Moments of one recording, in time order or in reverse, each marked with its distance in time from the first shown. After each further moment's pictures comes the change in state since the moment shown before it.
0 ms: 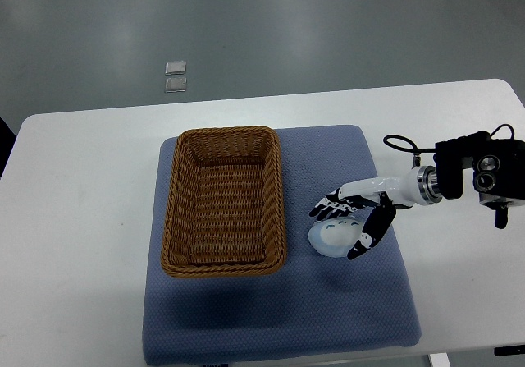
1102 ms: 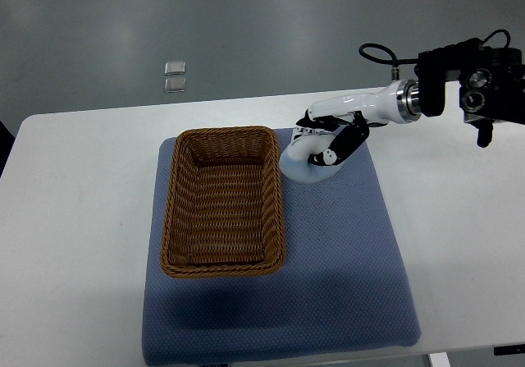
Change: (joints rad) left arm -0.002 0.000 -0.001 -0.002 0.000 0.000 0.000; right arm 0.318 0.118 -0.004 -0.096 0.026 0.033 0.020
